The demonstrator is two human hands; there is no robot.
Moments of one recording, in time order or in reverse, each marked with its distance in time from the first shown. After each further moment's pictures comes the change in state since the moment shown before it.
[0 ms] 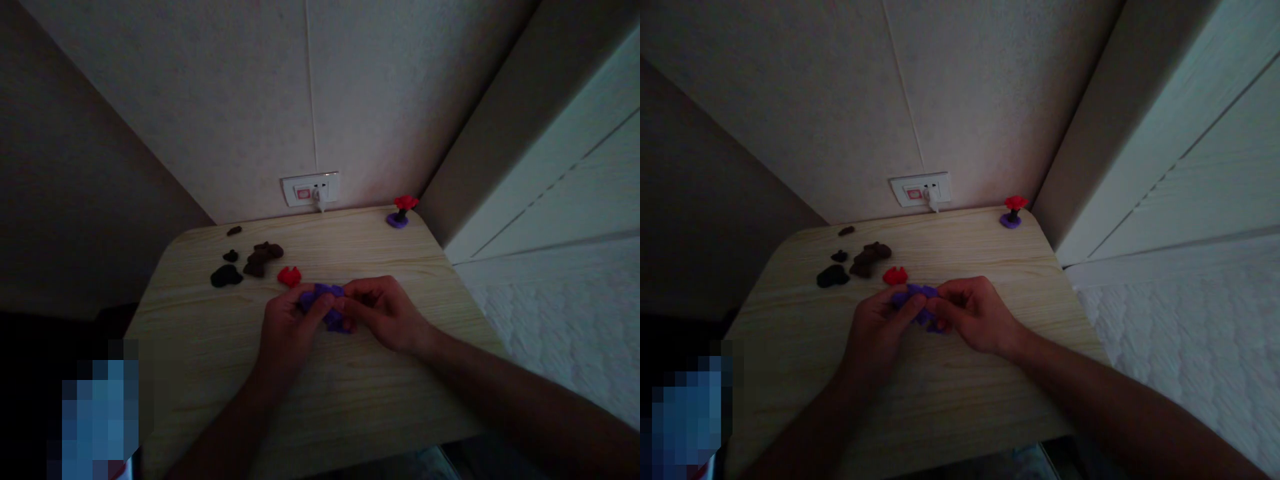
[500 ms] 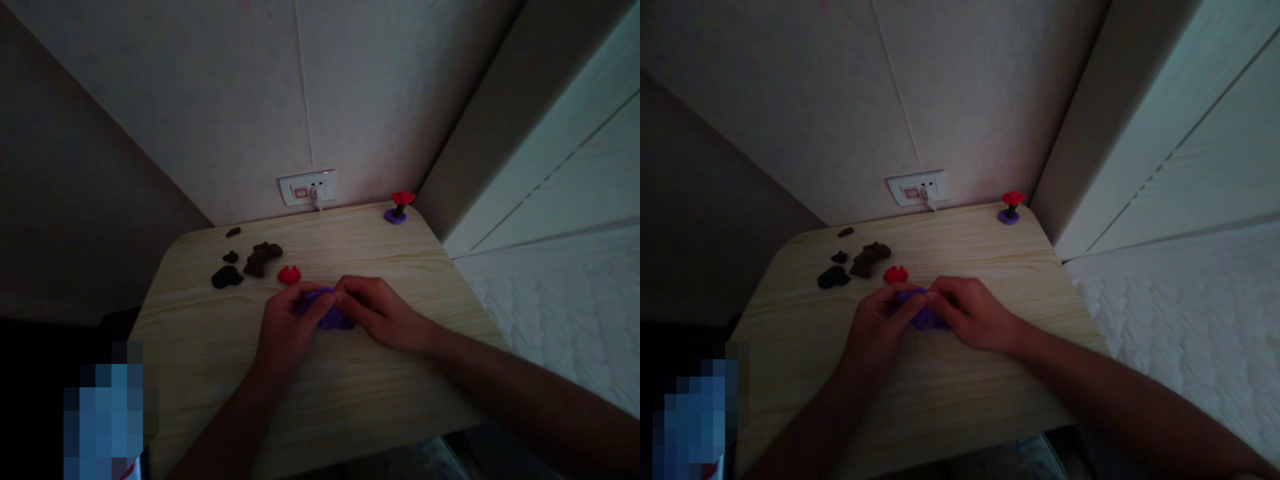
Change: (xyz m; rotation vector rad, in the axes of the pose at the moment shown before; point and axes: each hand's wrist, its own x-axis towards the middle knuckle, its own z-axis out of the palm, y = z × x) left_hand -0.002 0.000 -0.005 0.051 -0.022 -0.036; right_hand -0.003 -0.004 -0.002 -0.379 -0.076 -0.136
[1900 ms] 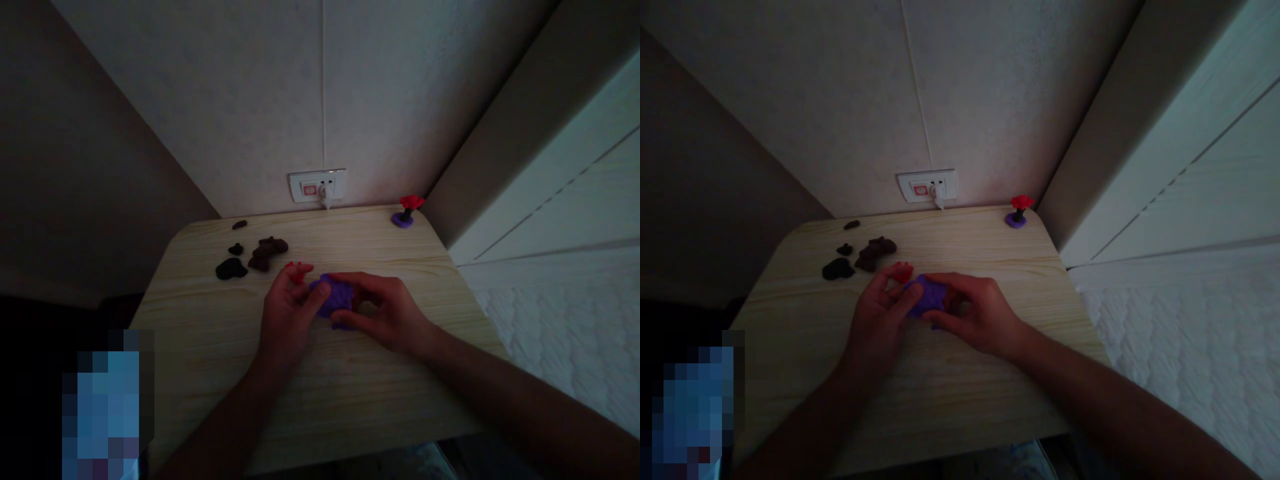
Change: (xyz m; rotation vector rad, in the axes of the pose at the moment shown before) left_hand 0.003 0.000 0.005 -0.274 0.113 -0.028; right_hand -0.004 0.010 0.000 -0.100 0.107 -0.127
